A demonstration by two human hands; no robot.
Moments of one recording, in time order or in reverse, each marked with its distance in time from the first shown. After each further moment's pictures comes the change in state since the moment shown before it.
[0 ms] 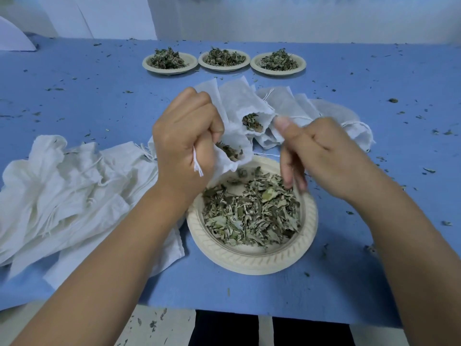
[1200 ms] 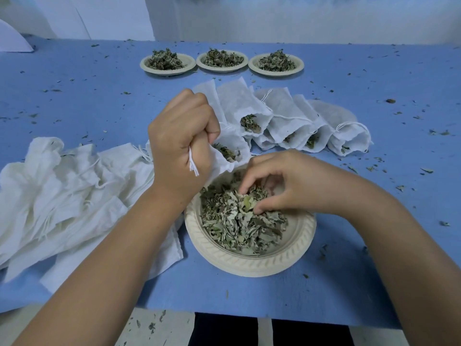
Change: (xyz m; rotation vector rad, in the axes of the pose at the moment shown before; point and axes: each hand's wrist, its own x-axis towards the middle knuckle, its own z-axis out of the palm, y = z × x) left_hand 0.001 -0.003 -0.001 -0.012 0.003 -0.016; right_hand 0.003 -0.004 0.012 -0.157 -0.437 -0.033
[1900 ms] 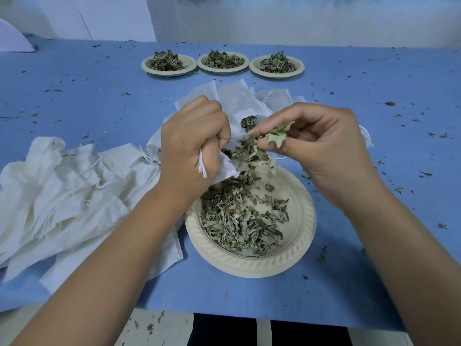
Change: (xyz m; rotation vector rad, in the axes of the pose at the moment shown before) left_hand 0.000 0.003 0.002 -0.009 -0.115 -0.012; right_hand -0.002 -0.011 -0.005 0.673 0.636 -0.316
